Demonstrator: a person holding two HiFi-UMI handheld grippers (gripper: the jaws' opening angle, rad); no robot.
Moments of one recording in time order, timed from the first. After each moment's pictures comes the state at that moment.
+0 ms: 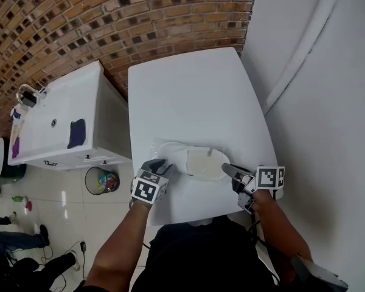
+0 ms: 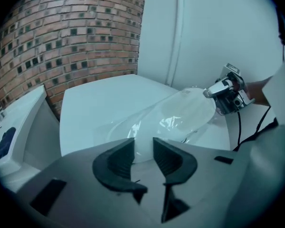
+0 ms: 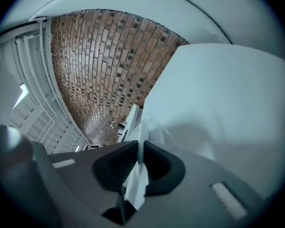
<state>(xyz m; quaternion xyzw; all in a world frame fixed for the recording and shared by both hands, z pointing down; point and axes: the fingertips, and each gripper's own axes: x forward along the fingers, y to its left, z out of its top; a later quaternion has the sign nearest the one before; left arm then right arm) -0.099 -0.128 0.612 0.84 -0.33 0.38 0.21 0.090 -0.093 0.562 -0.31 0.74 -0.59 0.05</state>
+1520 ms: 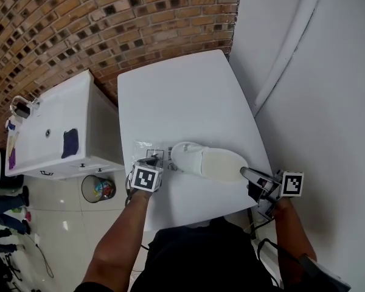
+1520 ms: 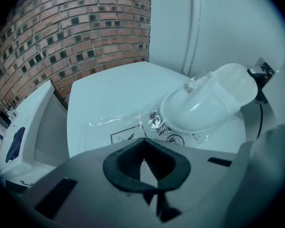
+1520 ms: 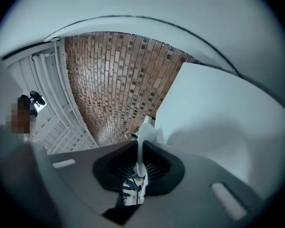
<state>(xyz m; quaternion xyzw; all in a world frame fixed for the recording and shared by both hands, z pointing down) -0.104 -0.173 0.632 0.78 -0.39 0.44 0.22 0.170 -0.068 0.501 -0.29 0.77 -0.56 0.13</state>
